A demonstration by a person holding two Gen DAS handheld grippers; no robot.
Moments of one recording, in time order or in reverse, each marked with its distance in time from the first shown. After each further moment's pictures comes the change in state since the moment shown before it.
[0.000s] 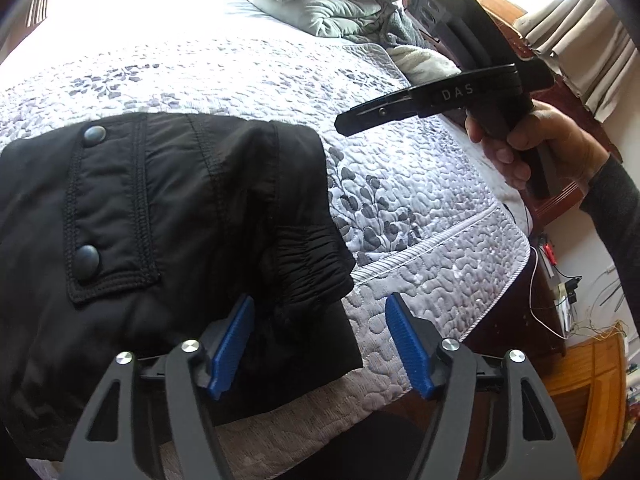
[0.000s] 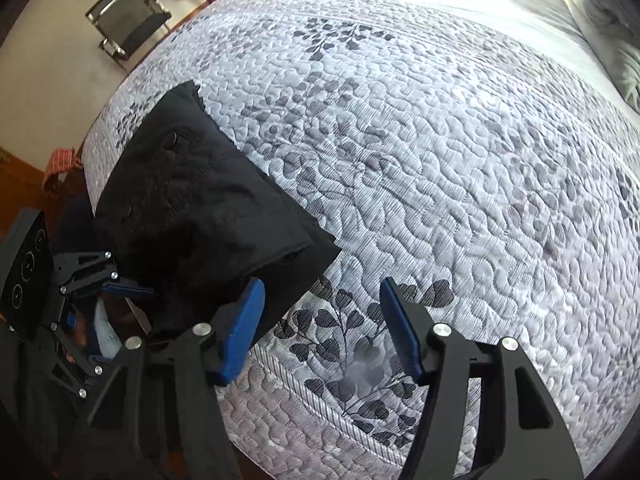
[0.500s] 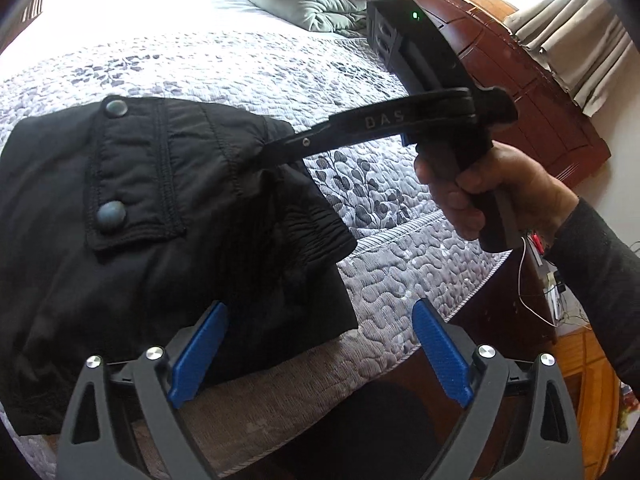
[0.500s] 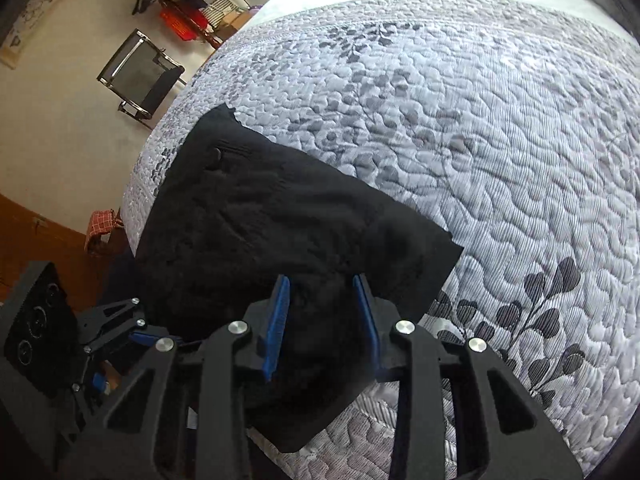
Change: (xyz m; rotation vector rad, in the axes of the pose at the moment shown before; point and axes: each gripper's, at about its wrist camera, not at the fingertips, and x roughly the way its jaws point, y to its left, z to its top) left arm -0.021 0.011 -0.020 -0.012 0.036 -0.048; right arm 0.068 0.031 -0.012 0.158 -0.063 0.176
